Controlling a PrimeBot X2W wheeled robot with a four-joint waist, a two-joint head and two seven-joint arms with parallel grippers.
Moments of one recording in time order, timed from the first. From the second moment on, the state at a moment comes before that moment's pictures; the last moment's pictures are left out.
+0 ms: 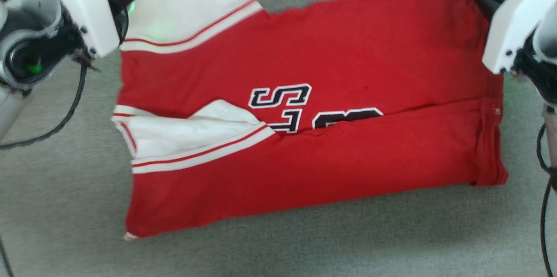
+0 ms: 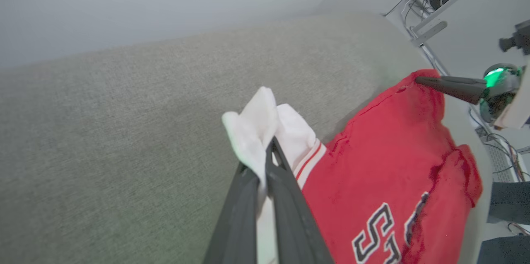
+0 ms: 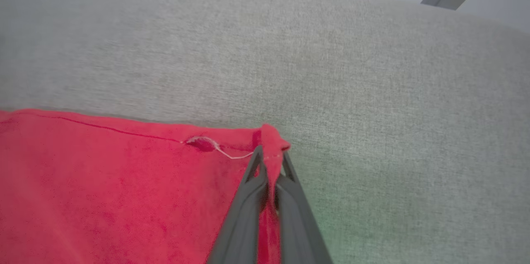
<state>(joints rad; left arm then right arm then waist) -1.28 0.80 -1.05 0.31 -1.44 -0.13 0.30 -0.83 -0.33 0.09 0.28 0.42 0.13 0.68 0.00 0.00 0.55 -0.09</state>
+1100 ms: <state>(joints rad) -0.62 0.89 -1.19 0.07 -1.44 -0.13 -0.25 -0.11 -0.29 -0.16 -0.11 0.47 0.13 0.69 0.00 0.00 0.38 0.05</state>
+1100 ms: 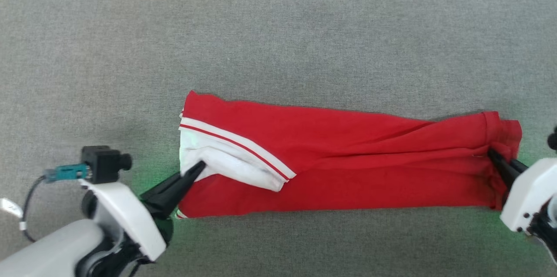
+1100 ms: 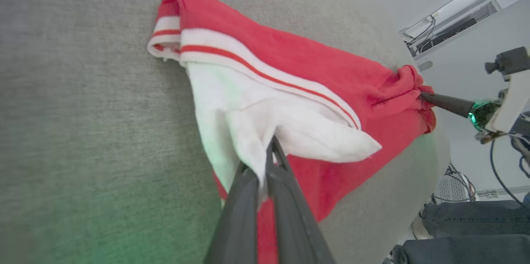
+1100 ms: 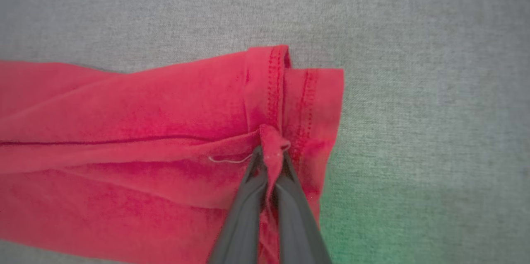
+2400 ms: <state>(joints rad) -0.22 0.33 -0.27 0.15 -0.42 -0.13 -0.26 -0.13 -0.31 -0.36 0.12 0.51 0.13 0.79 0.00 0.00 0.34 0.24</state>
